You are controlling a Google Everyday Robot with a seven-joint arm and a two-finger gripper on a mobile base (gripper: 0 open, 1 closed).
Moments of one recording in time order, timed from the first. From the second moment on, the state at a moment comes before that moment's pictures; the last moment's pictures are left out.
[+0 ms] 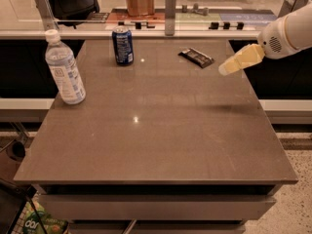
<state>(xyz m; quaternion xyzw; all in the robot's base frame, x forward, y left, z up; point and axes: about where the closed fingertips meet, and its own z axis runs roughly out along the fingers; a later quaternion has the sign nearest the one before) 0.643 -0.243 0.924 -0.34 0.85 0.08 0.39</state>
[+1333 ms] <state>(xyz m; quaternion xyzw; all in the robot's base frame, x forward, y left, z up) 0.713 -0.208 0.885 -0.32 0.84 0.14 0.42</state>
